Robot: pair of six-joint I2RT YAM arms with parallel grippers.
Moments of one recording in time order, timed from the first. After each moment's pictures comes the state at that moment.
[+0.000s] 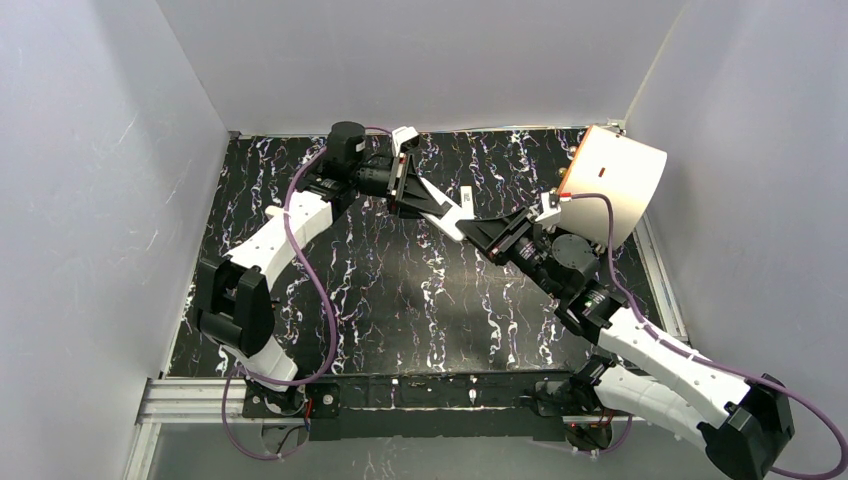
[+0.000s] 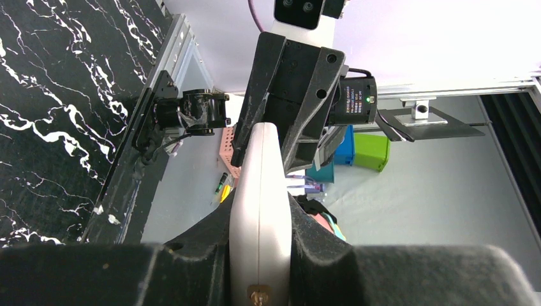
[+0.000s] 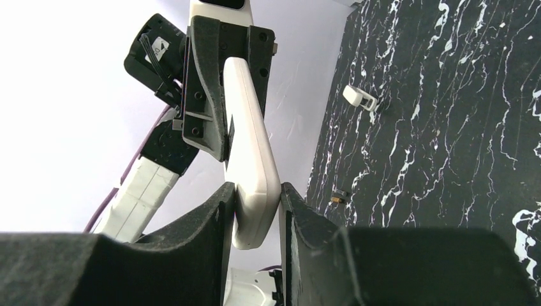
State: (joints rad) left arm -0.42 1.63 1.34 -0.08 1.29 -1.04; right arm 0.78 0.85 0.59 0.30 0.02 1.25
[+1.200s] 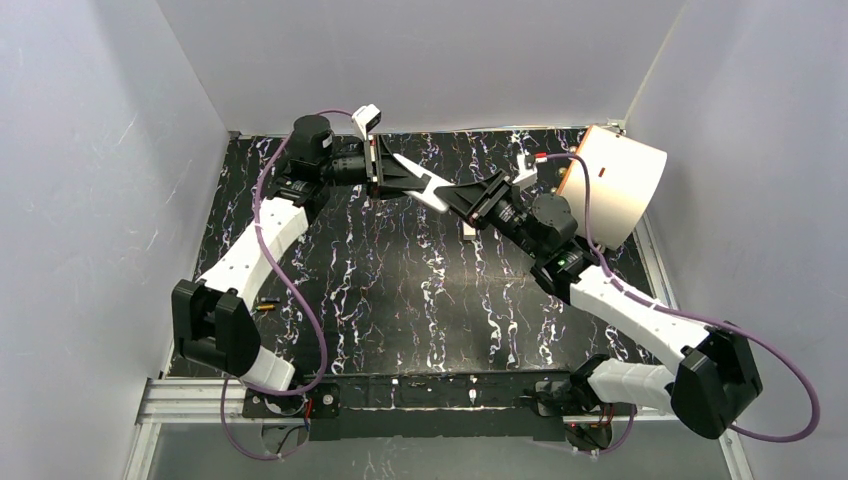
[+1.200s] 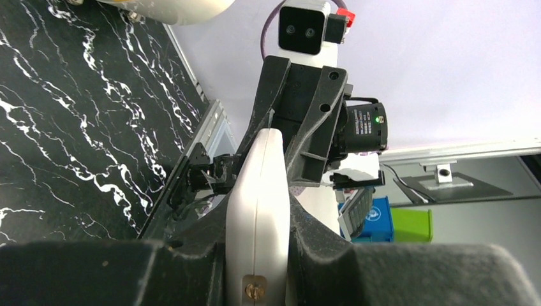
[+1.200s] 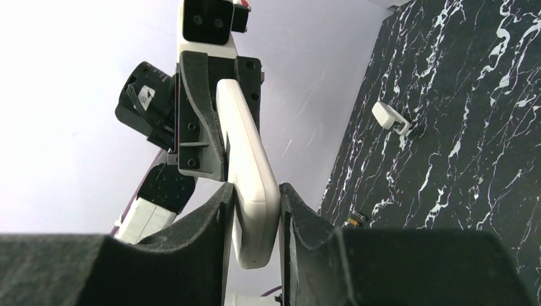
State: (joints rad) left arm -0.33 1.49 1.31 -0.04 1.08 -1.06; right arm 0.70 1.19 0.80 0.51 -0.16 1.24
